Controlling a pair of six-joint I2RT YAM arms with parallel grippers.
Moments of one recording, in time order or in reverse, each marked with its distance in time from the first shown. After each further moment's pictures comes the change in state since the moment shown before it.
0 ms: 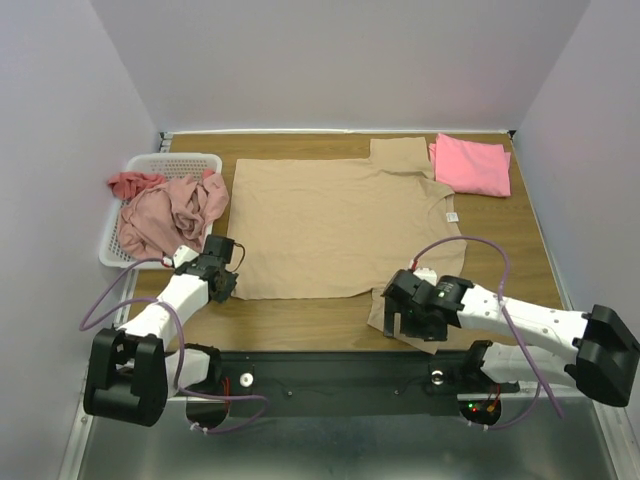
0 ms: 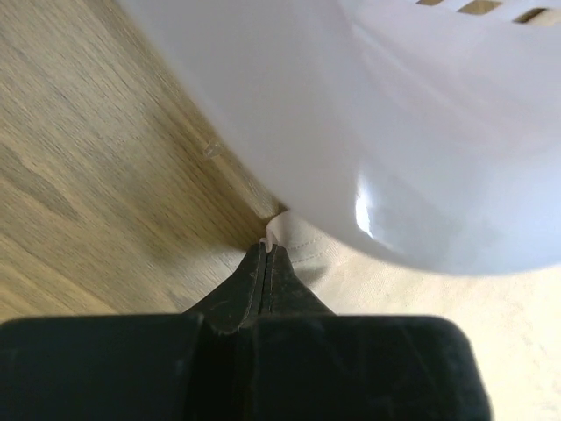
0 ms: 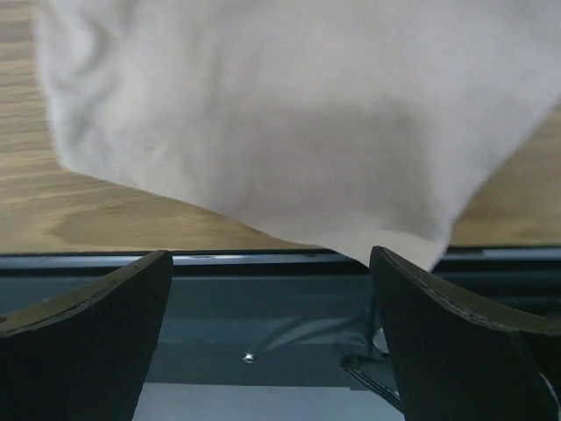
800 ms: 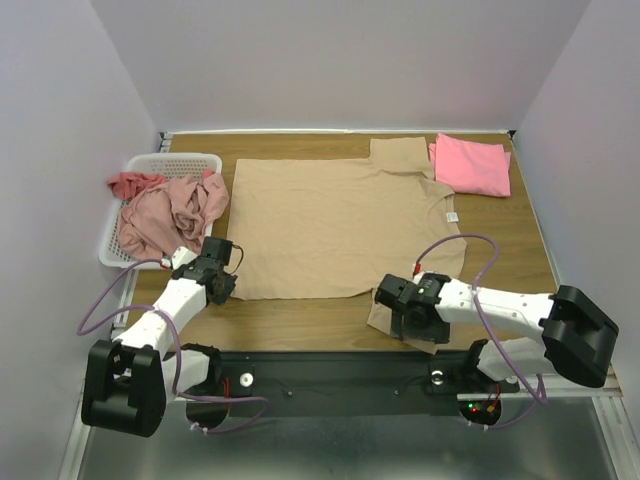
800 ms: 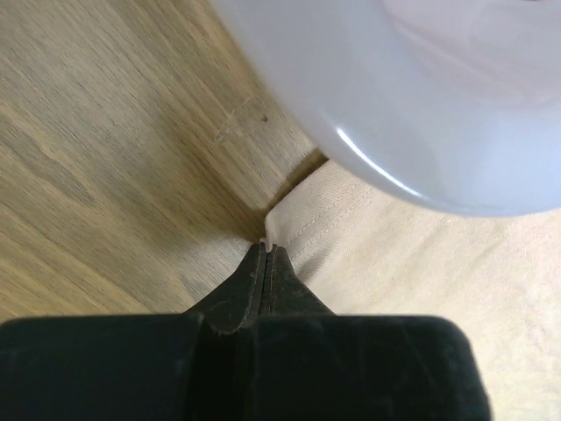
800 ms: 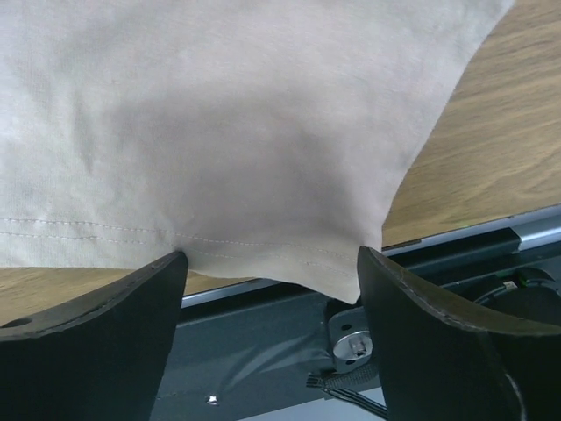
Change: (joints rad) left arm 0.000 -0.060 -0.005 -0.043 0.012 0.014; right arm 0.041 0.188 0.021 -0.086 0.115 0.113
